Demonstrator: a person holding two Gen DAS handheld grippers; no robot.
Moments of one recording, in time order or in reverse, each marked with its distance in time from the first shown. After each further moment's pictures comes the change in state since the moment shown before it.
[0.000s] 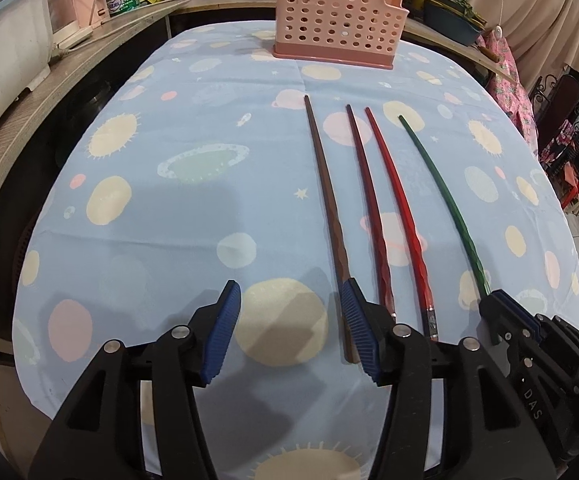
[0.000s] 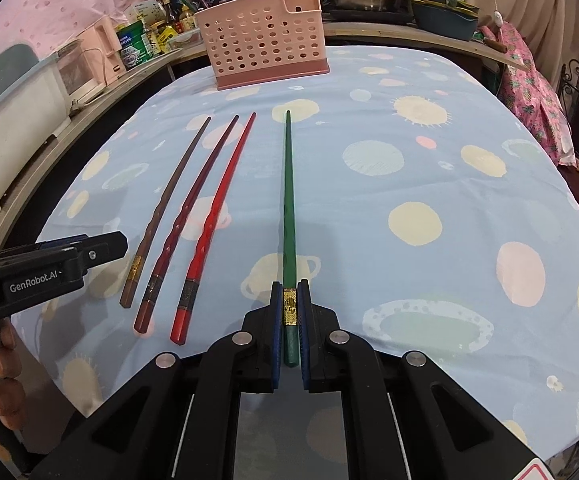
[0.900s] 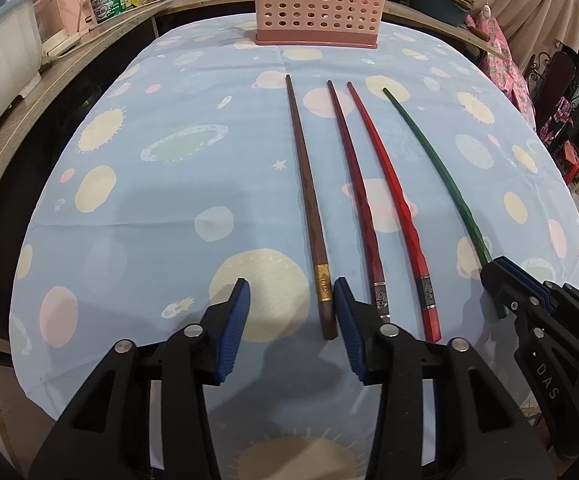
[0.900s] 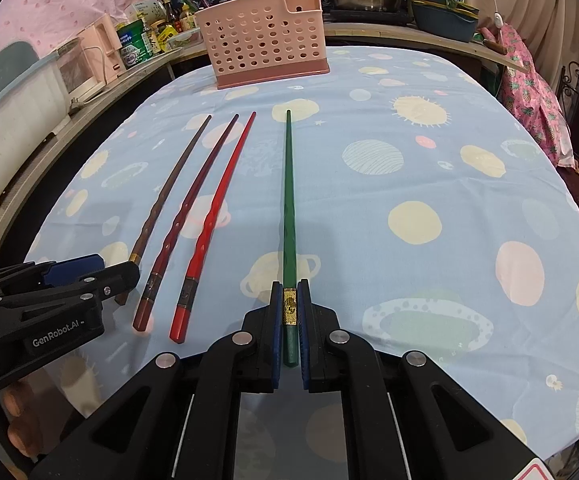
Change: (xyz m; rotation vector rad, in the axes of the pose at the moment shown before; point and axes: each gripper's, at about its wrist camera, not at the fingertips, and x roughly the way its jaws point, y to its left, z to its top) left arm 0.005 -0.014 -0.017 0.057 0.011 0.024; right arm 0.000 0.000 -0.001 -0.006 0.000 -0.005
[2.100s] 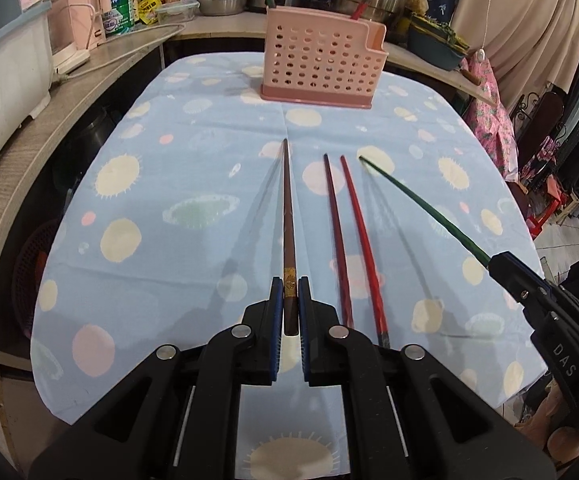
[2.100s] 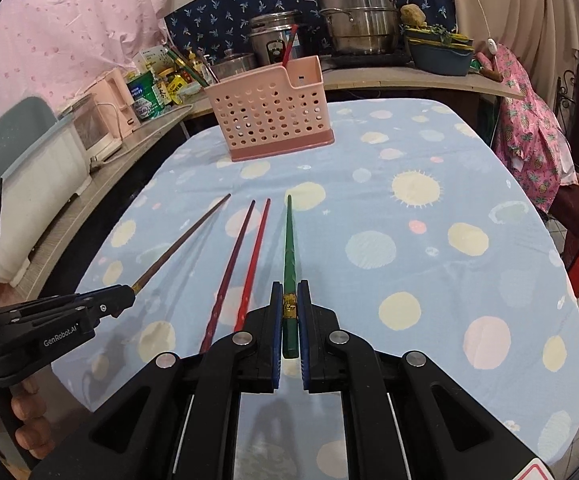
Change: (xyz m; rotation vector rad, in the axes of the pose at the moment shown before) left arm -0.050 0.016 0.044 -0.061 -0.082 -0.078; right arm -0.050 -0.006 0.053 0.050 -0.140 0.069
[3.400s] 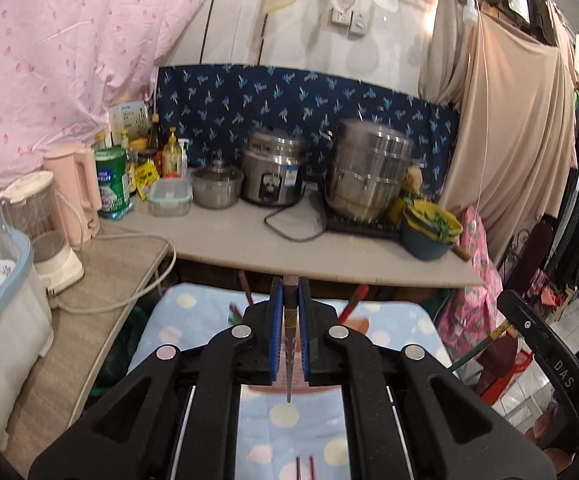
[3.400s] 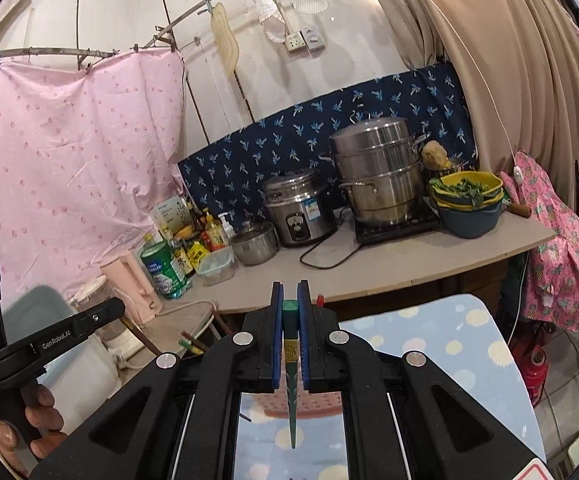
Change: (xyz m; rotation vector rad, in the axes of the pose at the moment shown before) left arm -0.103 -0.016 0.275 -0.031 -0.516 -0.019; right arm -0.032 -0.001 0.276 0.070 -0.451 0.108
